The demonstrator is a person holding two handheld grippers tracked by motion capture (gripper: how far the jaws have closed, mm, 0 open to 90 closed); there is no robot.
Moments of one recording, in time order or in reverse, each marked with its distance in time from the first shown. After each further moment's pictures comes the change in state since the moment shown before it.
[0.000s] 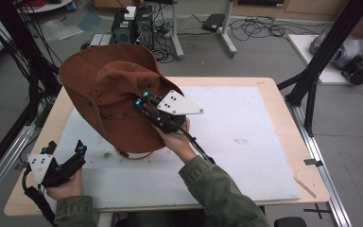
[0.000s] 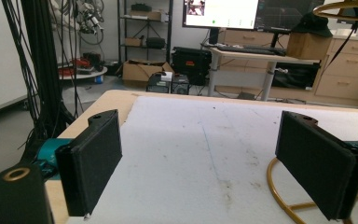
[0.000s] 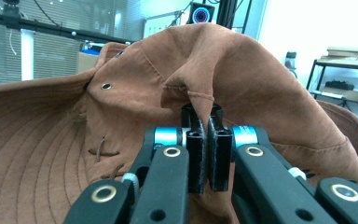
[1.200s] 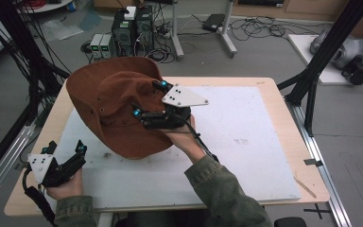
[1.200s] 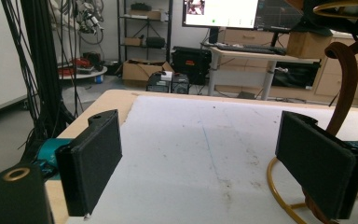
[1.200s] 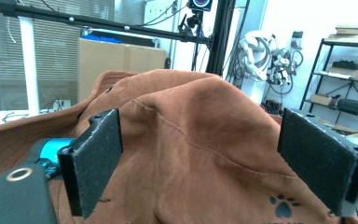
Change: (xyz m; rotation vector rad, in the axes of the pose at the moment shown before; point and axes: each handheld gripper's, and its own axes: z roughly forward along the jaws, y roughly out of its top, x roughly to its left) left arm 0.000 0.000 0.000 0.003 0.001 0.003; right arm -0.016 0.010 -0.008 0.078 0.003 0.024
